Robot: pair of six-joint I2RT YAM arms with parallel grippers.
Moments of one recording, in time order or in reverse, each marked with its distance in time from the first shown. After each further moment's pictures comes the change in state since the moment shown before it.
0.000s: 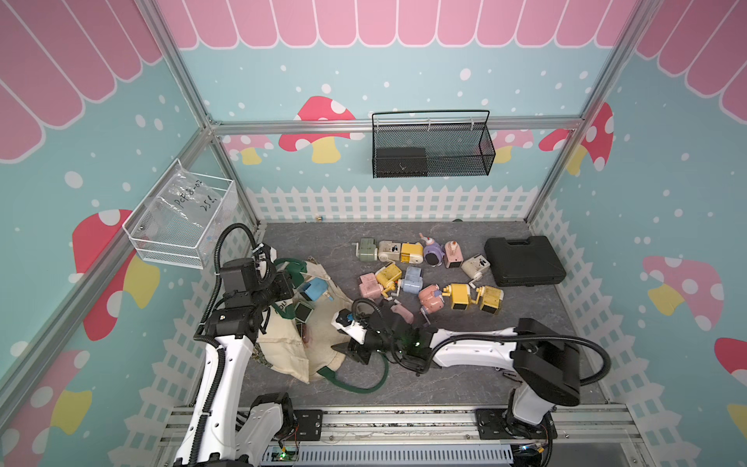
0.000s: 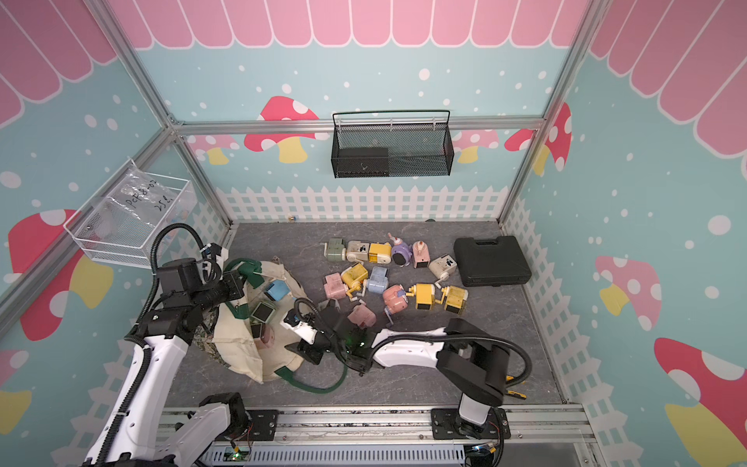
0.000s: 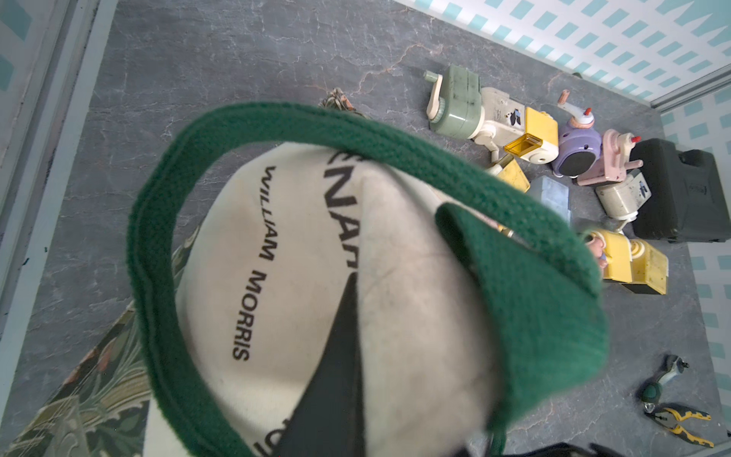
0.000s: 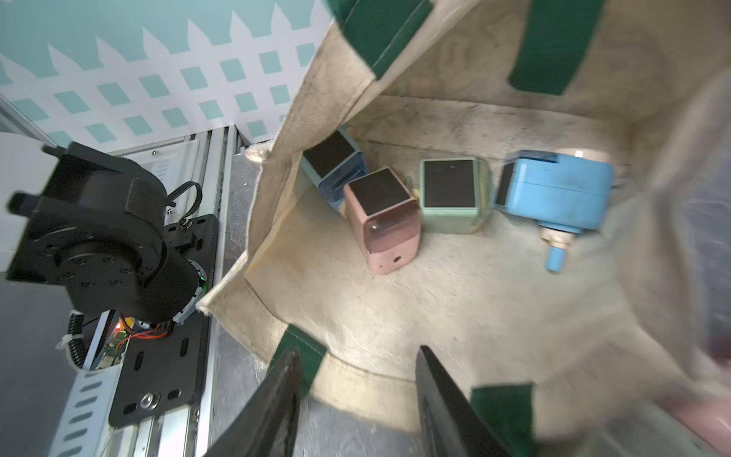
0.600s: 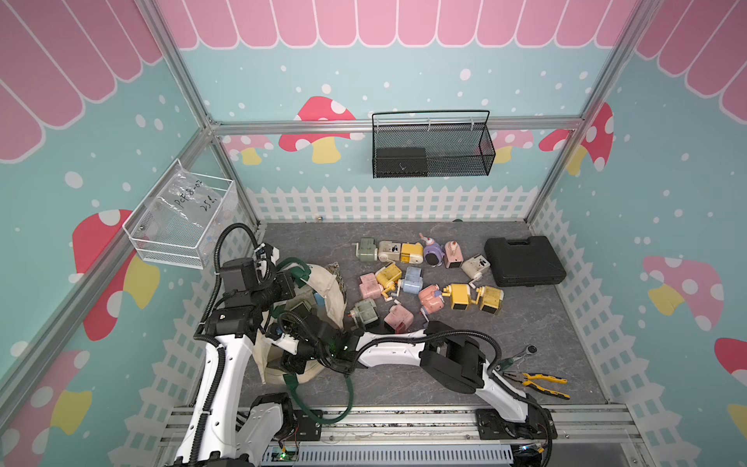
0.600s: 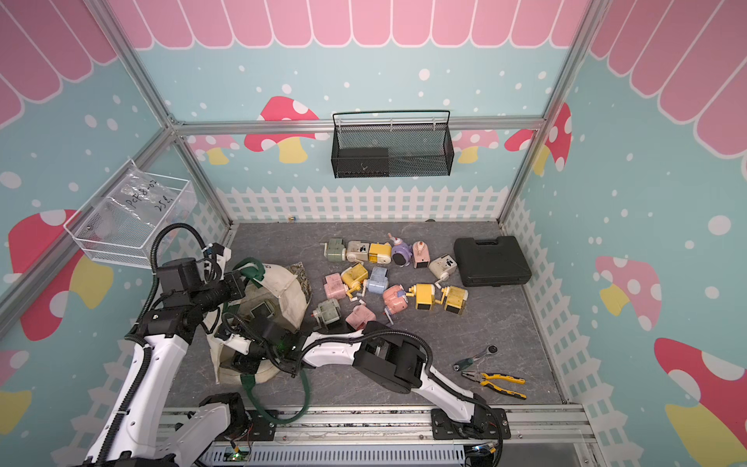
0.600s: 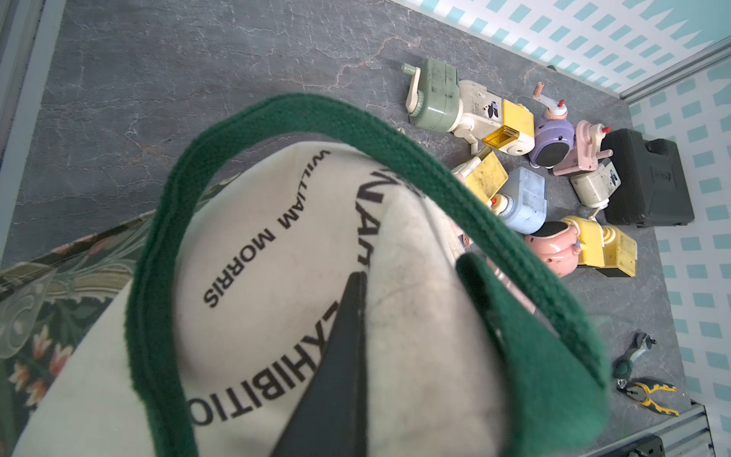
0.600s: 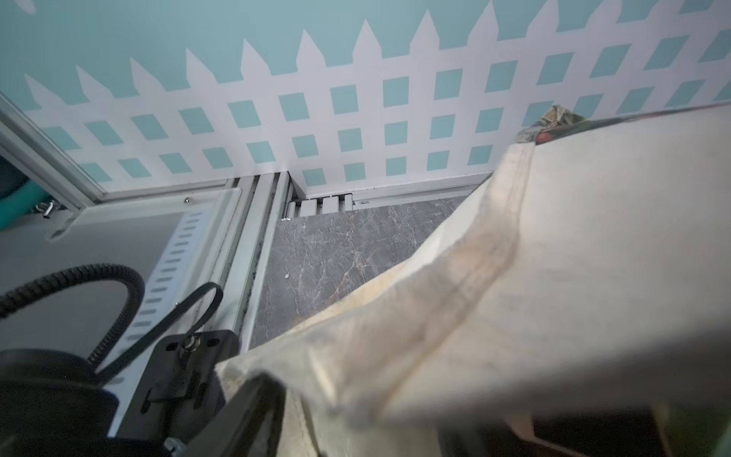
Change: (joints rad) left arm 0.005 -0.002 0.000 0.001 0.060 -0.006; right arm 0.107 0.536 0.648 -0.035 -0.071 -0.009
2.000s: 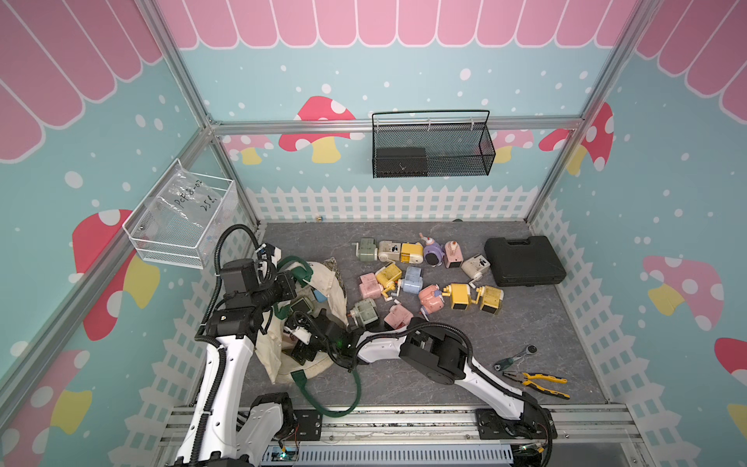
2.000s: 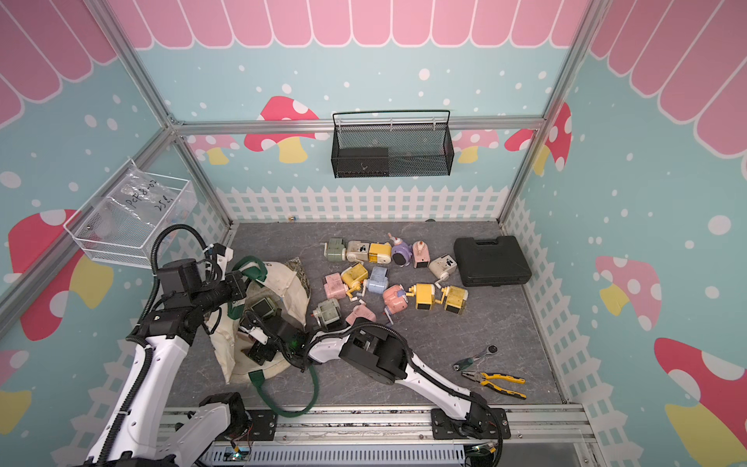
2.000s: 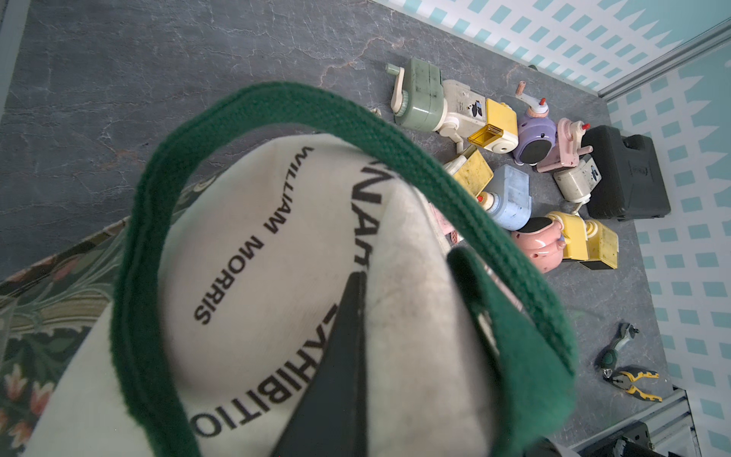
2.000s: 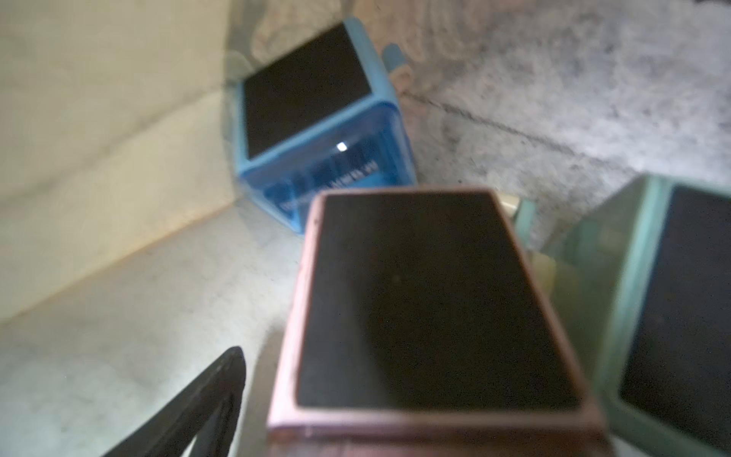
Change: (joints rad) left arm 0.001 -0.005 -0.020 0.030 0.041 -0.012; right arm -0.079 0.186 0.006 0.160 0.156 -0.016
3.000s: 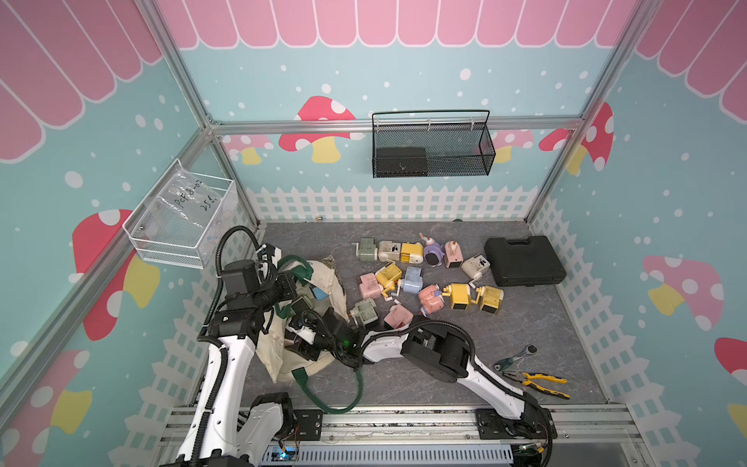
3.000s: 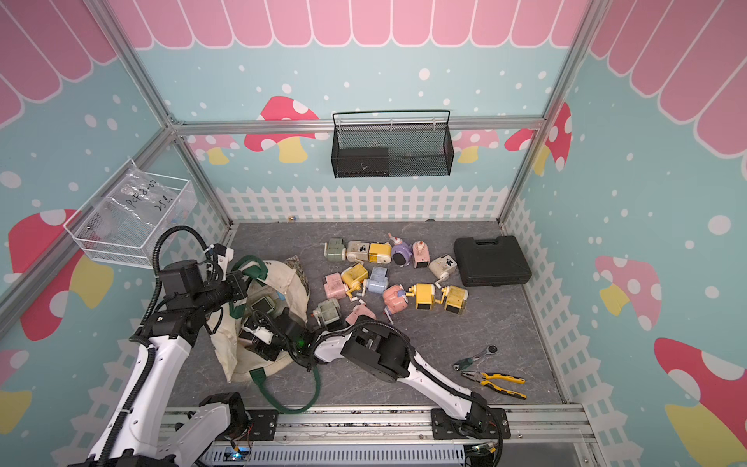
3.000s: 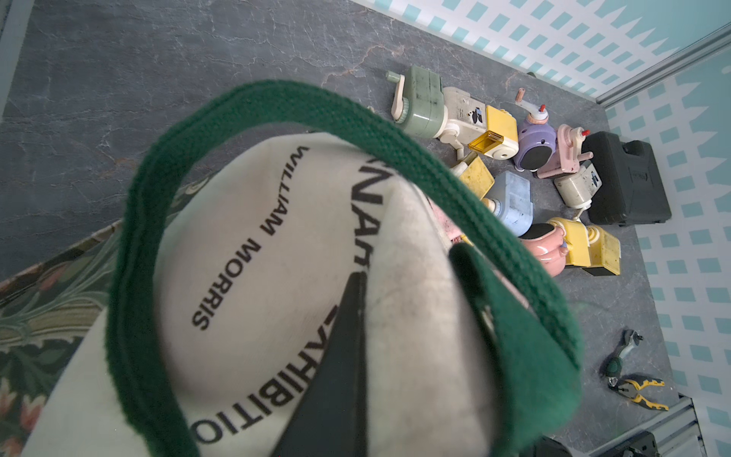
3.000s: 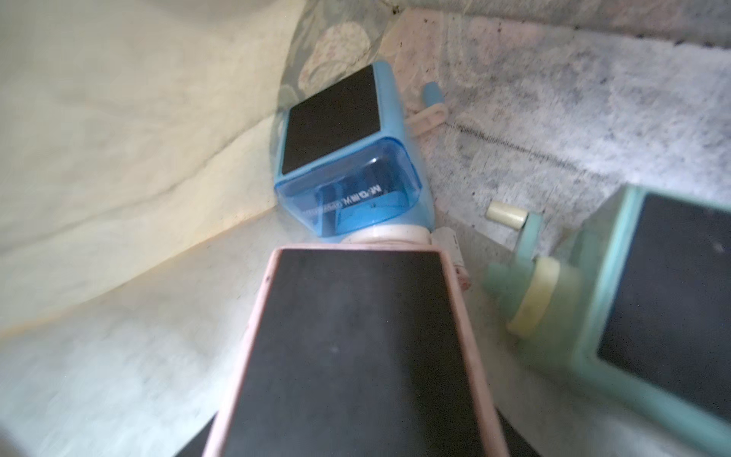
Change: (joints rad) left arm 0.001 -0.001 -0.033 0.053 -0.003 -0.008; right arm -0.013 -0.048 -0.116 0.111 -0.081 0.013
